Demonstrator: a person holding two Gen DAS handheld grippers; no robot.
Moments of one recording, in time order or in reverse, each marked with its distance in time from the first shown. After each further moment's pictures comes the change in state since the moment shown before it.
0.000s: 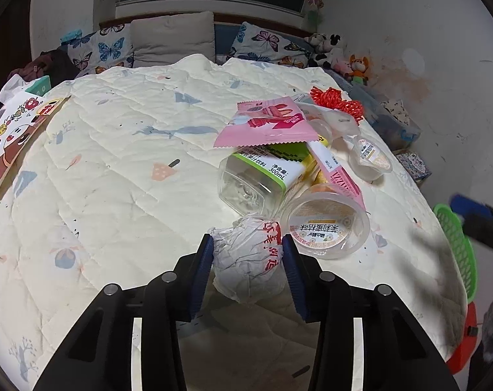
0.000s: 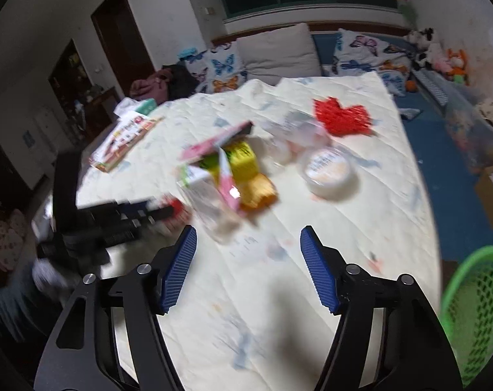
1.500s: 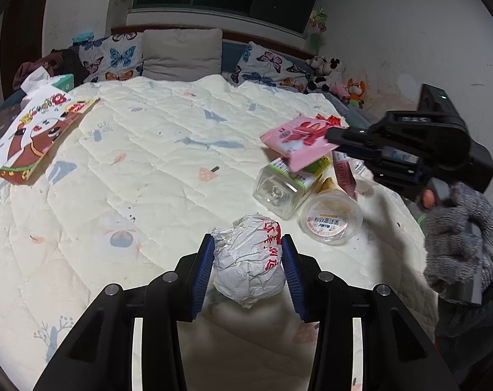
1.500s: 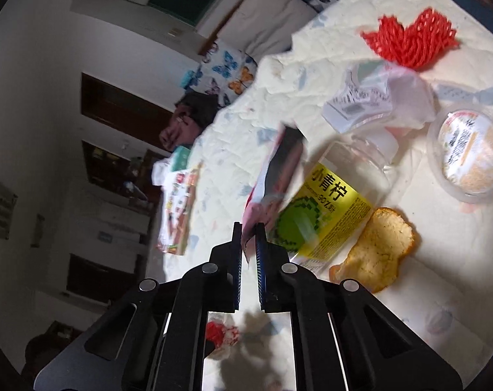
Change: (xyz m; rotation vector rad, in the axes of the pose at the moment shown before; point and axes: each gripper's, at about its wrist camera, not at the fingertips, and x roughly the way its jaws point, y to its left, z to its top) left arm -0.063 0.040 -0.017 -0.047 -0.086 -0.038; right arm 0.080 -0.017 0.060 0.551 0.035 0.365
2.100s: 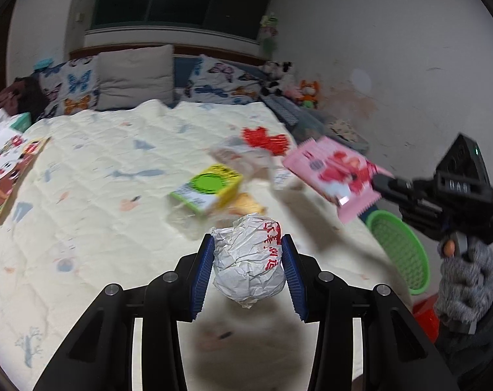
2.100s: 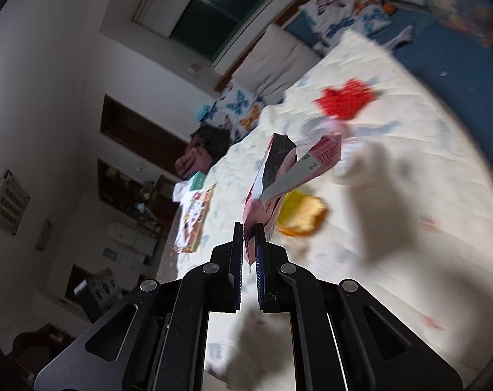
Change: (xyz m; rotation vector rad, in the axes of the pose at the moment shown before) left arm -0.022 -0.088 0.013 0.120 -0.034 -0.152; right arm -0.170 -0.028 -0.056 -0.031 -0.180 -0.016
